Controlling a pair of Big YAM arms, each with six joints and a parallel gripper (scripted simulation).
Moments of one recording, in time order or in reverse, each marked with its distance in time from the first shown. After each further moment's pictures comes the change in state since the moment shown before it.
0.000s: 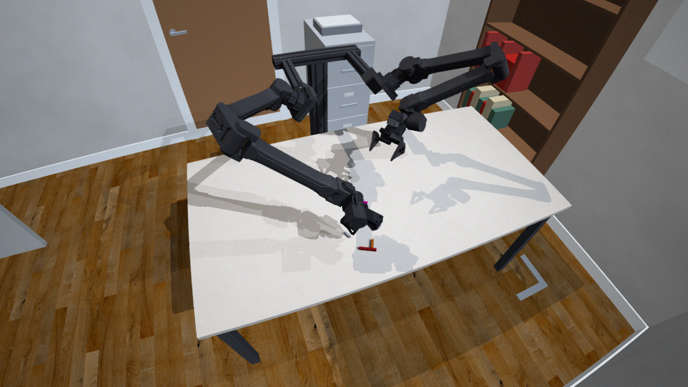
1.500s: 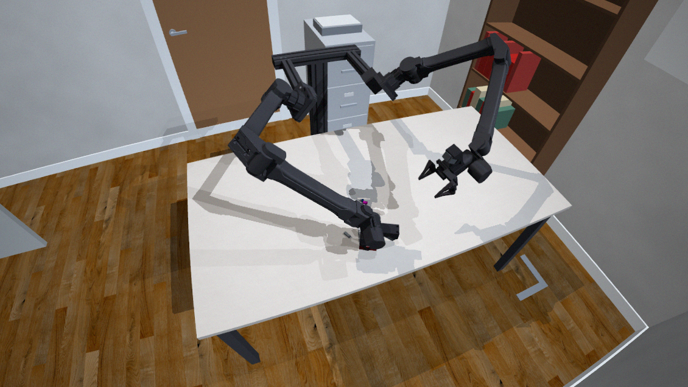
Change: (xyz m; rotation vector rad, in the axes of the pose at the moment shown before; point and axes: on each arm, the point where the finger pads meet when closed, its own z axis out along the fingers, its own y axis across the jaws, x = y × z) left arm -0.033 0.227 0.050 0.447 0.048 0.207; right arm -0.057 0.007 0.072 -0.029 0.073 -0.521
